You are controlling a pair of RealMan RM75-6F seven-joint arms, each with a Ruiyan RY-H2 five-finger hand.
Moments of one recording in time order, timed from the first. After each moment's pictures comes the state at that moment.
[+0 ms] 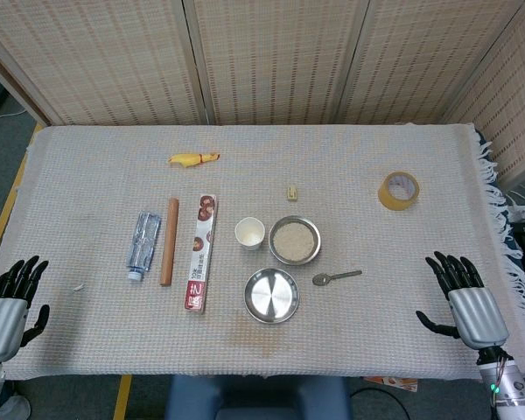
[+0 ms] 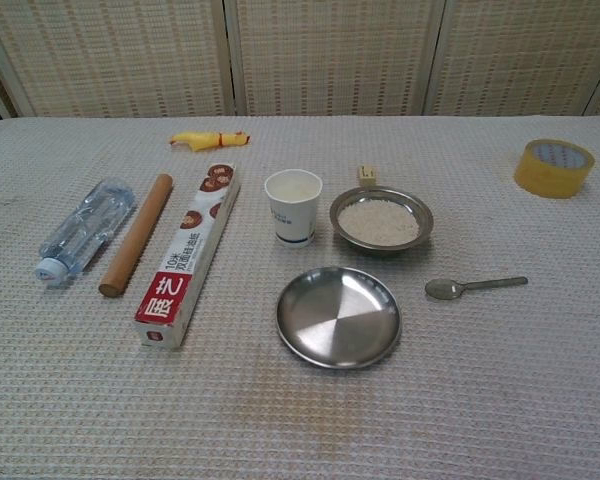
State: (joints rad) left arm -0.09 -1.15 -0.03 -1.57 1.53 1.51 0.16; right arm 0.12 -1.15 0.01 -1.63 -1.53 1.39 -0.13
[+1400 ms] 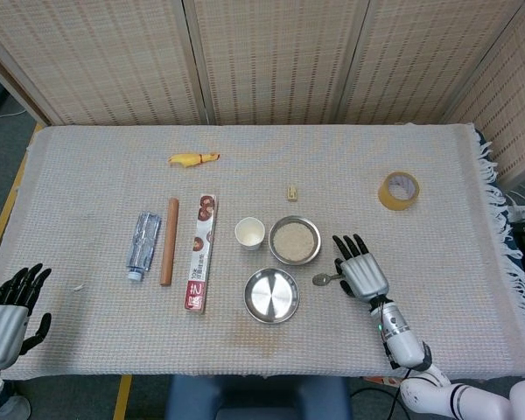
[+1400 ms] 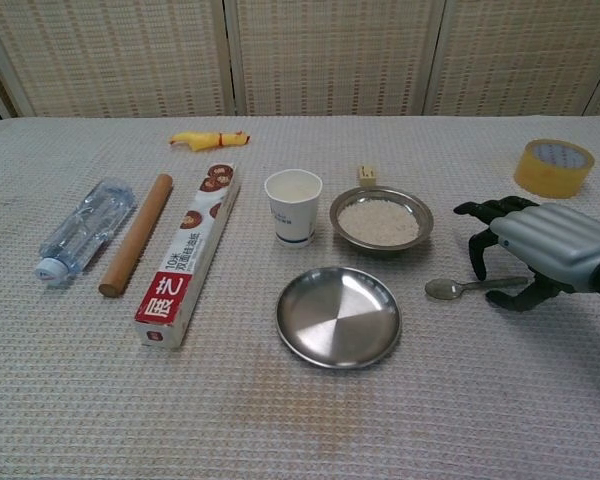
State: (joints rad) left arm -0.08 -1.12 0.00 -1.60 1.56 1.50 0.11; right arm 0.48 -1.68 0.11 -1.19 -1.37 1.03 -0.40
